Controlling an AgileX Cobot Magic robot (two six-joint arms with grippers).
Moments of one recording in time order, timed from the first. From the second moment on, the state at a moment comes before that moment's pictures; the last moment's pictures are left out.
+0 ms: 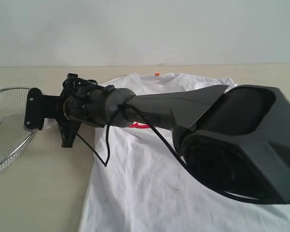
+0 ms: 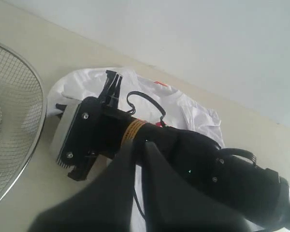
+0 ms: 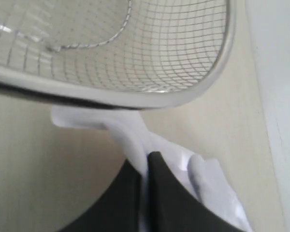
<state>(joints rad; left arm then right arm) 0.19 0.69 -0.49 -1.09 0.60 0.61 0.74 2.54 -2.03 -0.64 0.24 -0.30</state>
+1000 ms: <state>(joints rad) 0.19 0.69 -0.49 -1.09 0.60 0.62 0.67 2.49 -2.03 -0.63 0.17 0.81</state>
